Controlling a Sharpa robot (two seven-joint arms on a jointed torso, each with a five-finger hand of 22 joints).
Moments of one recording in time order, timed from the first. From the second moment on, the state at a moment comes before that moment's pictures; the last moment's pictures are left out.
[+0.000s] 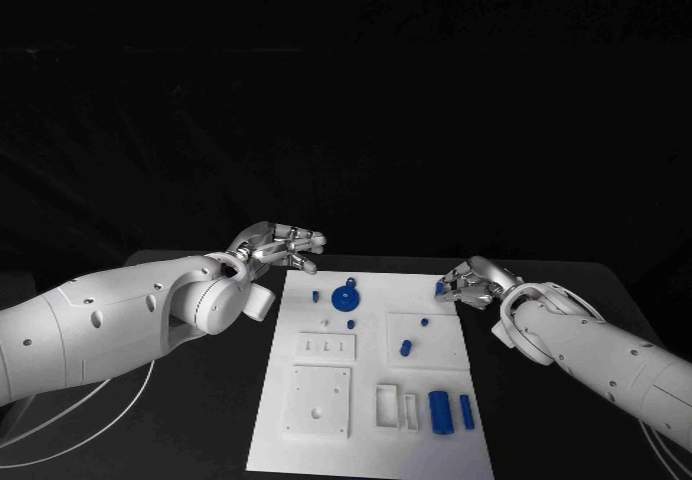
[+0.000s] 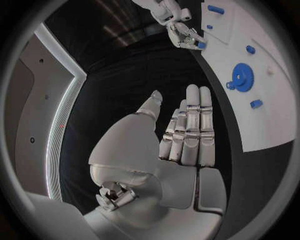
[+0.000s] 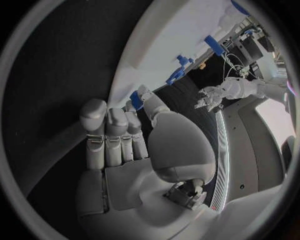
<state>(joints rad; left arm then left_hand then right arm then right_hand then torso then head) 1.38 -0.78 -0.17 1.35 -0.14 -0.26 0.26 1.31 0.01 0.05 -0.02 0.06 0.91 0.16 0.06 0.06 1.15 0.11 0.06 0.06 1.30 0.04 0.43 0.12 0.08 1.06 0.02 0.54 0.27 0.99 -0.59 0.30 0.89 -1.30 -0.26 0.17 1.26 0.00 0.21 -0.23 0.18 1.22 0.07 0.06 0.08 1.26 -0.02 1.12 1.19 1.44 -0.08 1.02 1.06 0.08 1.47 -0.10 0.80 1.31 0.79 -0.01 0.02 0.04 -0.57</state>
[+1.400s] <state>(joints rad) 1.44 -0.60 -0.17 1.28 -0.47 -0.12 -0.27 1.19 -0.03 0.02 0.05 0.11 1.14 0.06 0.06 0.13 1.47 -0.04 0.31 0.20 1.43 -0.11 1.07 0.59 0.05 1.13 -0.12 0.96 0.66 1.02 -0.52 0.27 1.27 -1.42 -0.26 -0.13 1.26 -0.04 0.35 -0.17 0.10 1.22 0.07 0.06 0.08 1.26 -0.03 1.12 1.19 1.44 -0.09 1.02 1.08 0.08 1.47 -0.10 0.79 1.31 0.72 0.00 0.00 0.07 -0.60</state>
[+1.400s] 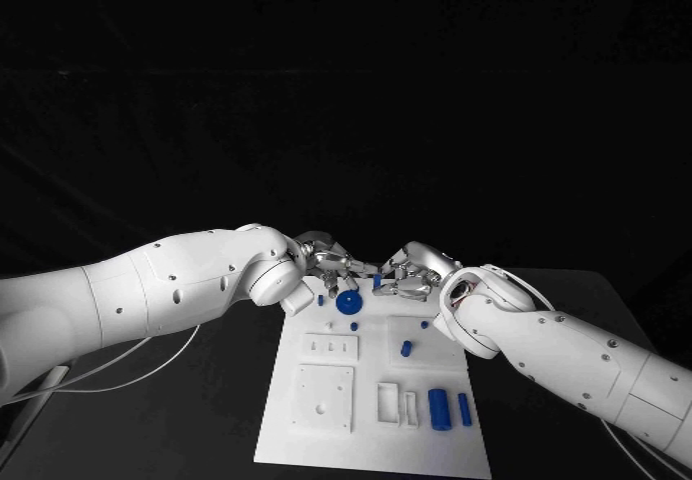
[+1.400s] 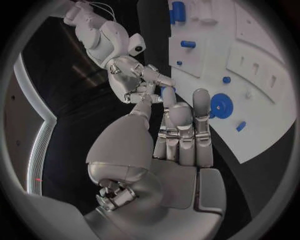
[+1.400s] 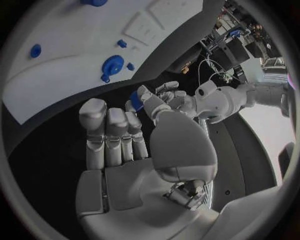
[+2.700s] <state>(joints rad) 1.44 -0.57 -0.18 1.27 -0.59 -0.05 -0.38 1.17 -0.03 0.04 0.07 0.08 1.15 0.06 0.06 0.23 1.47 -0.04 0.29 0.21 1.42 -0.10 1.07 0.59 0.05 1.15 -0.12 0.86 0.80 1.02 -0.51 0.25 1.29 -1.47 -0.24 -0.18 1.25 -0.05 0.35 -0.17 0.11 1.22 0.06 0.06 0.08 1.26 -0.02 1.12 1.19 1.44 -0.09 1.02 1.08 0.08 1.47 -0.10 0.79 1.31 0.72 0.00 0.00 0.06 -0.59</state>
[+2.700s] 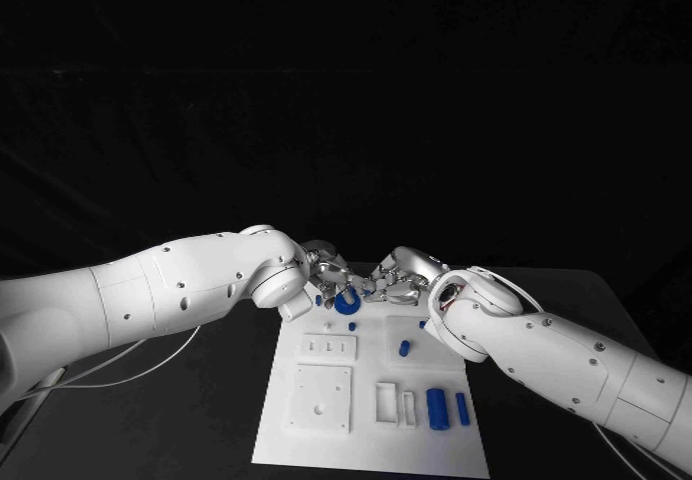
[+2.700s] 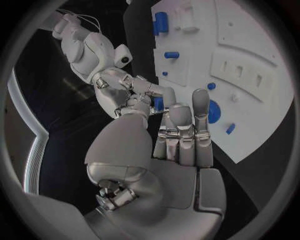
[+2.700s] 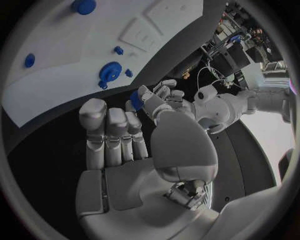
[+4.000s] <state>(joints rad) 1.43 -0.56 -0.18 1.25 -0.59 -0.02 -0.38 1.19 0.05 0.01 0.01 0.11 1.15 0.06 0.06 0.21 1.47 -0.04 0.27 0.20 1.42 -0.10 1.07 0.58 0.05 1.17 -0.12 0.81 0.87 1.02 -0.51 0.24 1.31 -1.49 -0.23 -0.19 1.26 -0.06 0.35 -0.17 0.13 1.22 0.06 0.06 0.08 1.26 -0.02 1.12 1.19 1.44 -0.09 1.02 1.08 0.08 1.47 -0.10 0.79 1.31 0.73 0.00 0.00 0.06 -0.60</state>
